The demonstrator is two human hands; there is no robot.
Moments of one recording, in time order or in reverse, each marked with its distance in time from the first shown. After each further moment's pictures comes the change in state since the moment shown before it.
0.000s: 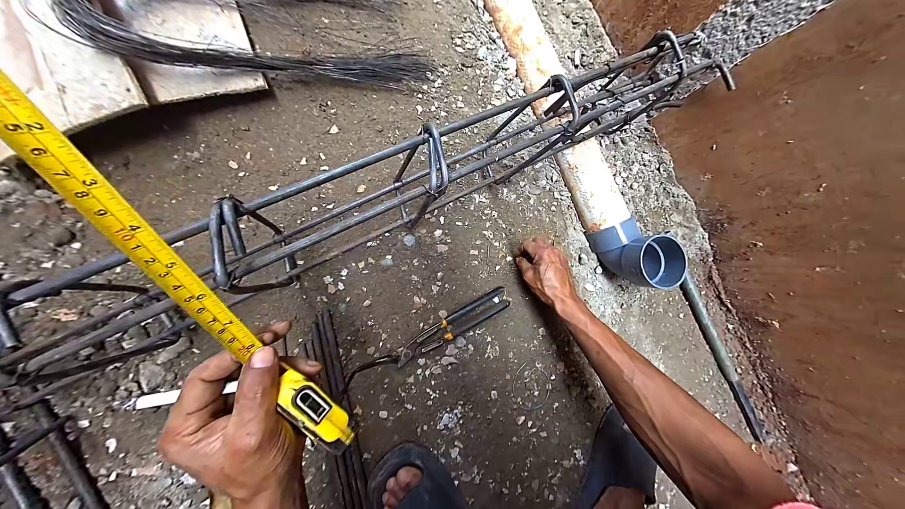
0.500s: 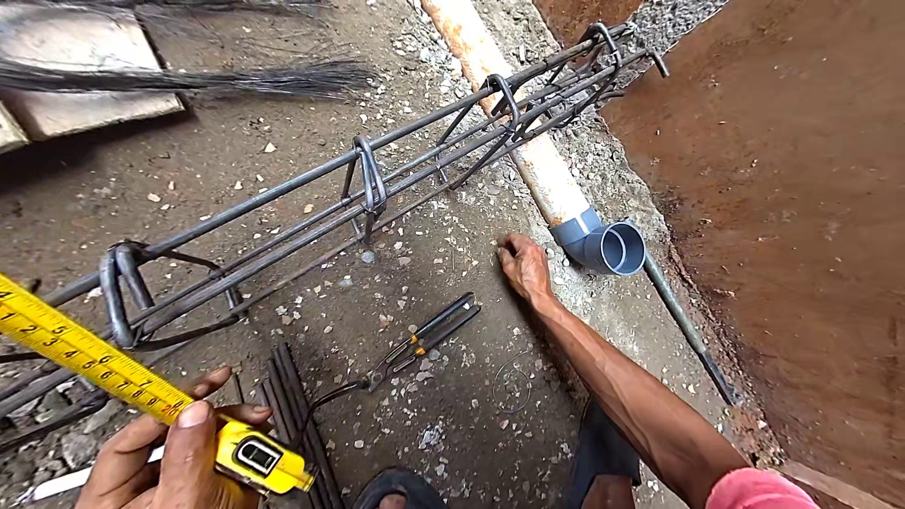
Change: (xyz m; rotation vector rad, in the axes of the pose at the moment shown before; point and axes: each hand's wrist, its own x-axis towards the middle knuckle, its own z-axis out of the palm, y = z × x) left_hand 0.000 -0.015 -0.009 -0.013 -0.052 -0.055; right_hand -0.002 0.018 -0.005 0.127 0.192 0.140
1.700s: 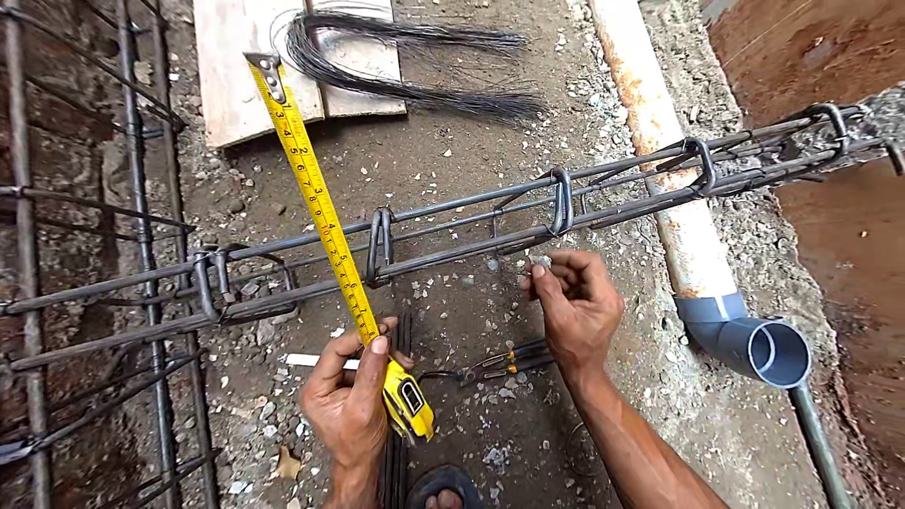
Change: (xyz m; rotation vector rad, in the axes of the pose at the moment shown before) left_hand 0.005 0.014 0.011 -0.047 0.152 0.029; right_hand -0.045 -0.203 0.015 0.797 0.196 -0.456
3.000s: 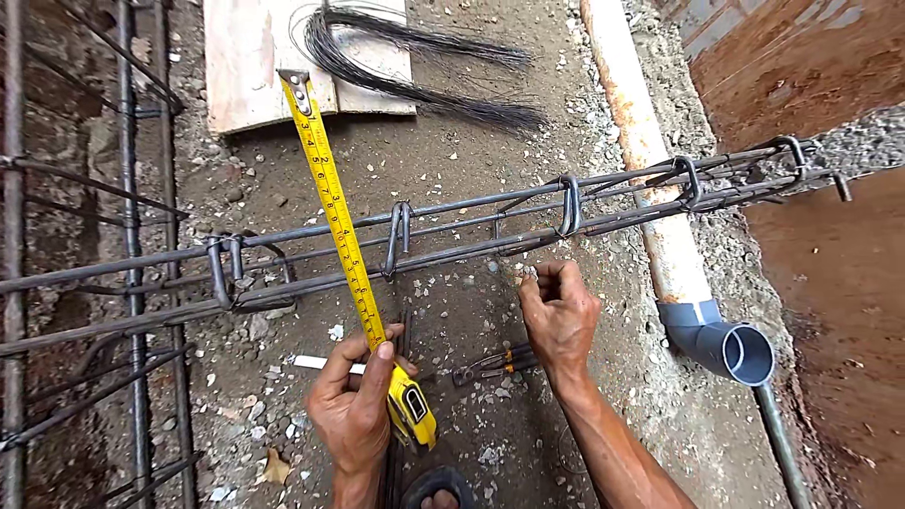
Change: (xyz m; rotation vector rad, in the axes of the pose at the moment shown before) left_hand 0.024 0.124 0.050 0.062 0.177 -0.535; right_hand -0.013 -0.005 0.015 -0.566 0.033 -0.073
